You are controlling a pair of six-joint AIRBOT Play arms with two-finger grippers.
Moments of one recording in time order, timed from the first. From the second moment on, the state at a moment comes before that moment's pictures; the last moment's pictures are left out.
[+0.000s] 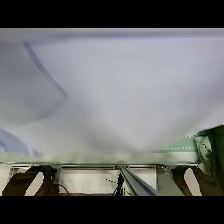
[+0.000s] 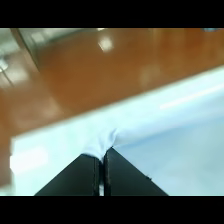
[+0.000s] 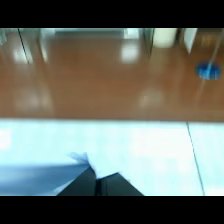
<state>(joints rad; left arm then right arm) 0.10 -0.71 2.02 1.27 -1.66 -1.30 -0.45 -0.68 1.79 -1.14 1.51 1.41</state>
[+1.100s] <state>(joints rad) 0.04 -1.58 1.59 1.15 -1.15 -1.29 -0.11 -1.71 1.80 -1.49 1.14 1.45</state>
